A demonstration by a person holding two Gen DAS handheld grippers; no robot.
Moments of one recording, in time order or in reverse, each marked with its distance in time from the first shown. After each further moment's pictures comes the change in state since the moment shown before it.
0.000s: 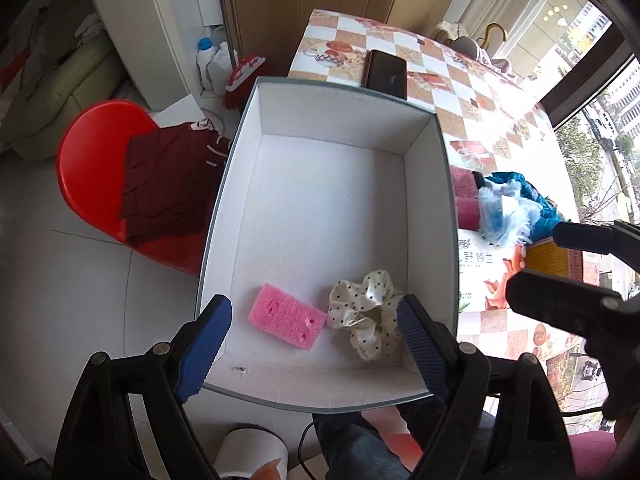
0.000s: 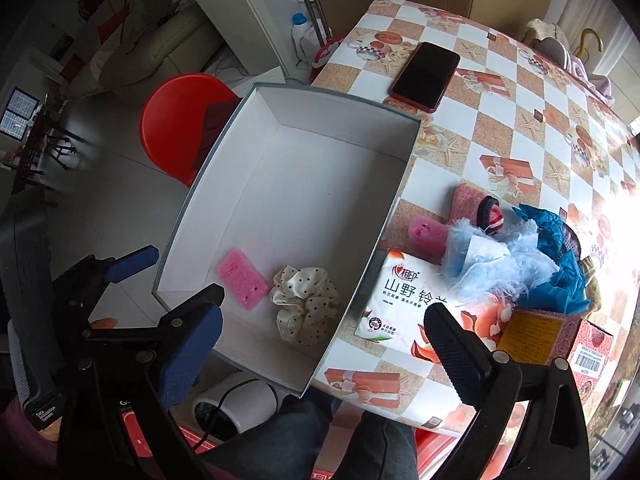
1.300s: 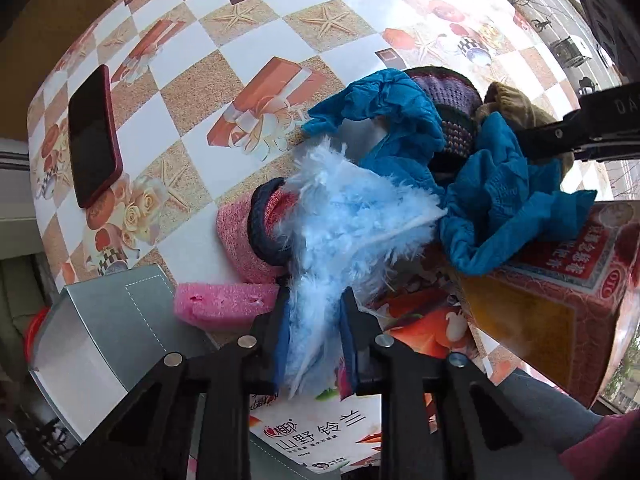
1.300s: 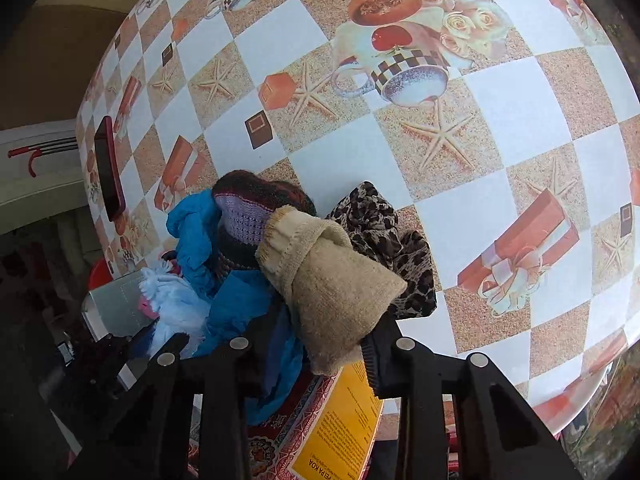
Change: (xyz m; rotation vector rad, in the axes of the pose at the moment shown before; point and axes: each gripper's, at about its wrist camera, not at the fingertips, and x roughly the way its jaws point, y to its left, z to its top) left arm 0.165 -0.267 0.108 0.659 0.341 0.016; right arm 0.055 -0.364 -0.040 0.846 0.169 0.180
